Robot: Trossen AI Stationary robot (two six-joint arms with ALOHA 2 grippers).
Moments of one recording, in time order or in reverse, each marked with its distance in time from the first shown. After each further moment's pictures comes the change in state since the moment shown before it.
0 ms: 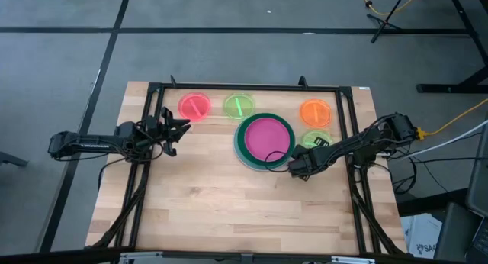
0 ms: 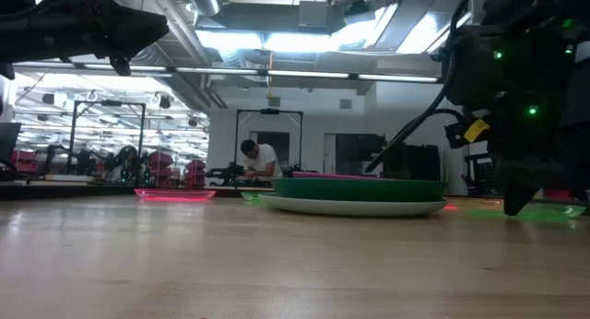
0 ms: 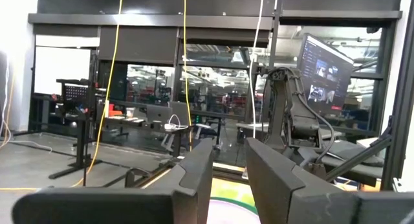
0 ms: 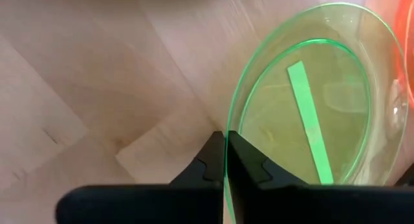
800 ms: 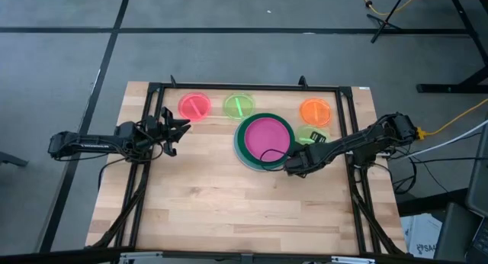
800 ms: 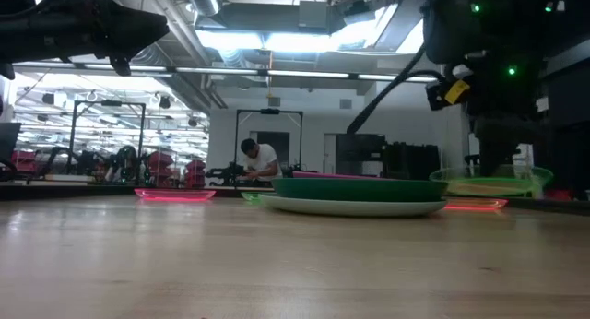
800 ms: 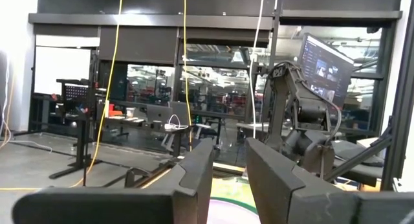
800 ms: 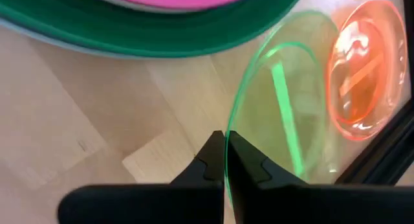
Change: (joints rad) left arm 0.000 0.000 0.000 0.000 0.000 -0.001; right arm 0.000 -0.006 0.192 -0.203 0.080 -0.065
